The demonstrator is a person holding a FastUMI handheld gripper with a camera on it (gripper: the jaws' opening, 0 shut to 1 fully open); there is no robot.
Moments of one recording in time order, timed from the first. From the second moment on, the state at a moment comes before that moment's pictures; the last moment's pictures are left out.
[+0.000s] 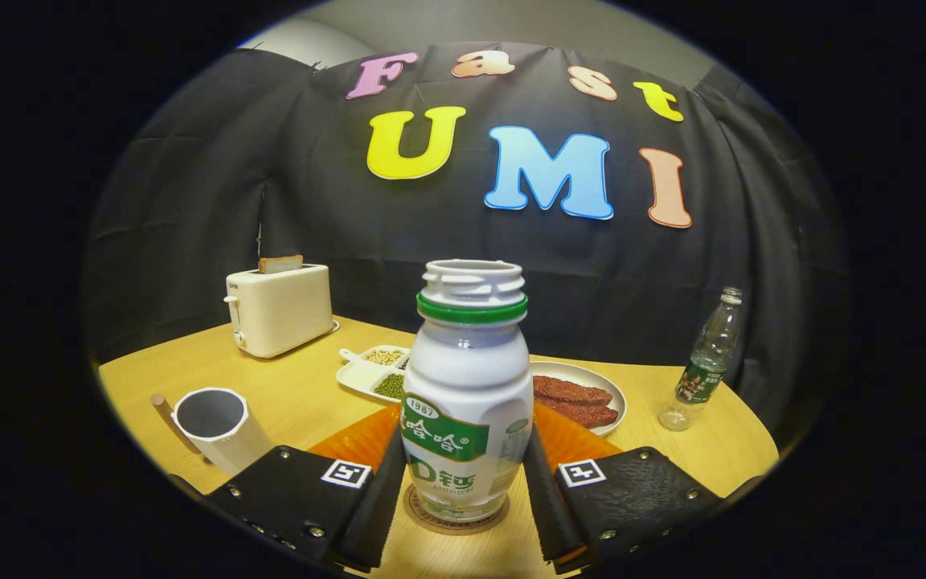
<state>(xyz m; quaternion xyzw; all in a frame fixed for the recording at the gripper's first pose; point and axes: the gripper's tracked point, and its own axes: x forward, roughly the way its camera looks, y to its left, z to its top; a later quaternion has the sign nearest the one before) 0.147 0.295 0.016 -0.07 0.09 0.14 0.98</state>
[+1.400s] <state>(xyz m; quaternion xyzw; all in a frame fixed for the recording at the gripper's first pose) 0.131 0.278 0.041 -0.03 0.04 0.12 0.99</state>
